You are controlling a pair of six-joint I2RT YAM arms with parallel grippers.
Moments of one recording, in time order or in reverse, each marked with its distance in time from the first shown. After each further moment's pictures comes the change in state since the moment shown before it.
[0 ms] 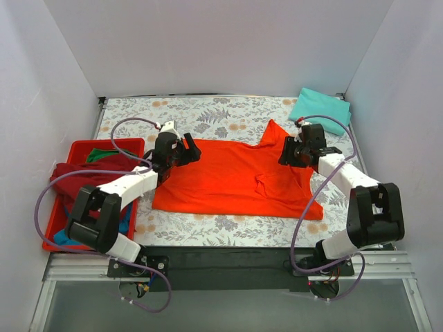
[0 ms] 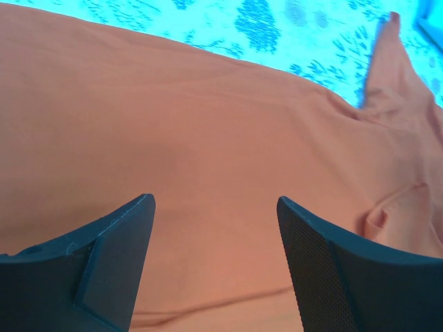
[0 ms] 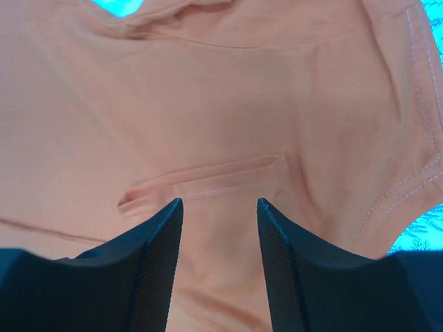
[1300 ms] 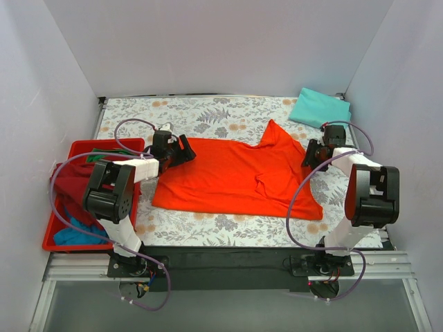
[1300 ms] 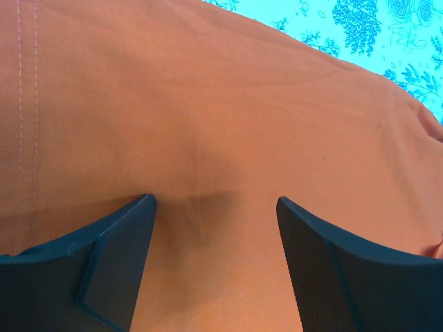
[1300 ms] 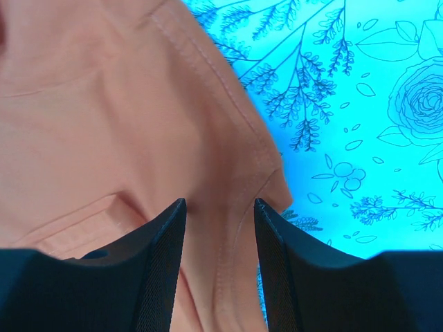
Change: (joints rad) left arm 0.167 0.306 0.092 0.058 0.158 0.027; right arm -0.252 0.202 0.055 -0.017 0.012 -0.054
